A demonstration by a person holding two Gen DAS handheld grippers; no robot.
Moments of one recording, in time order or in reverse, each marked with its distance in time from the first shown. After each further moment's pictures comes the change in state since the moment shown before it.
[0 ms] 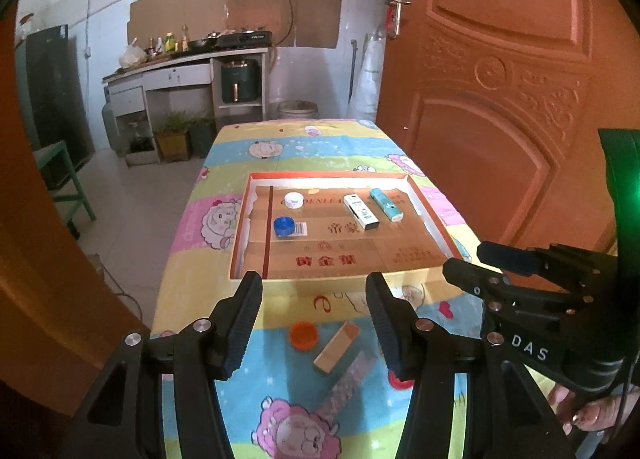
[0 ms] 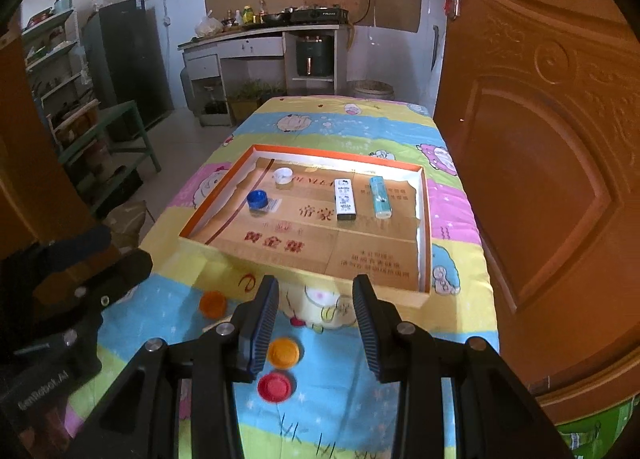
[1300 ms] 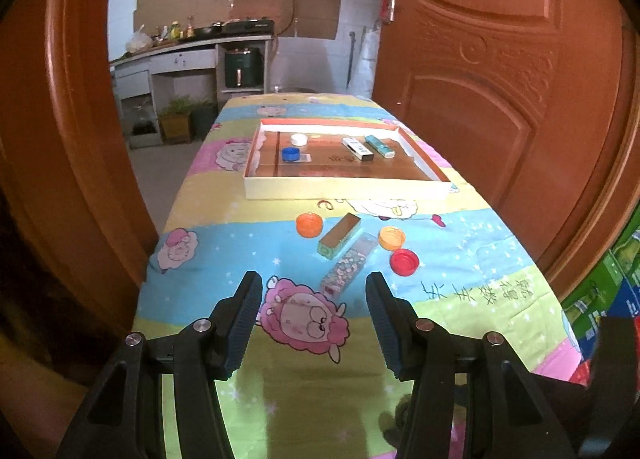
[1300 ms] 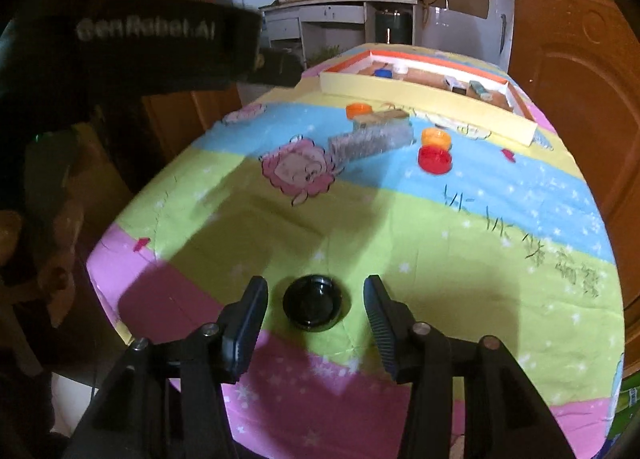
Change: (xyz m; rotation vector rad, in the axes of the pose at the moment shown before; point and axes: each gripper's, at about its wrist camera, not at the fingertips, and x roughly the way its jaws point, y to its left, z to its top) left arm -0.043 0.012 -0.117 -0.013 0.014 -0.028; right arm -0.025 0.094 -0.202 -0.131 0.064 0.206
